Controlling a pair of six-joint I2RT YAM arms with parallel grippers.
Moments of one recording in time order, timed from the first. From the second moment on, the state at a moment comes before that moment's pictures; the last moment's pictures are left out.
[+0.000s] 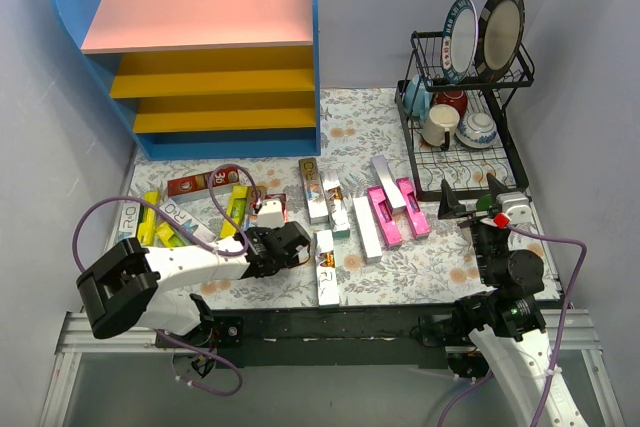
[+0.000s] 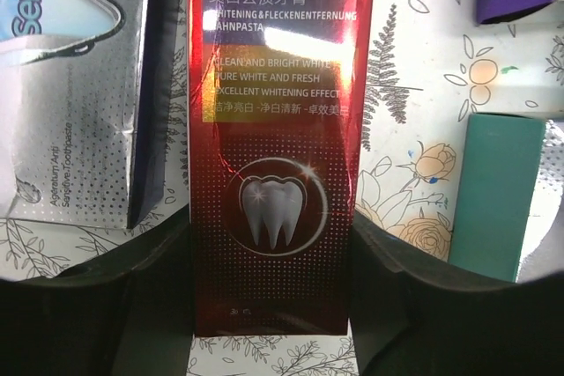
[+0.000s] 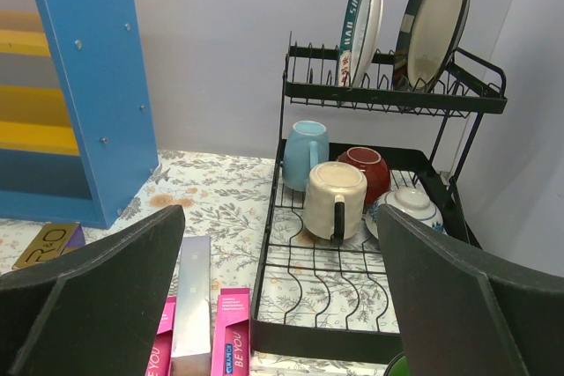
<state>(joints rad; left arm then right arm) -1.01 1.32 0.61 -0.45 -0.57 -1.03 0.35 0.11 0.31 0.13 0.17 -0.10</state>
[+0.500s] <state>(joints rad) -0.90 1.30 0.83 -0.46 -0.57 -0.85 0.35 0.09 0.31 0.13 0.17 -0.10</state>
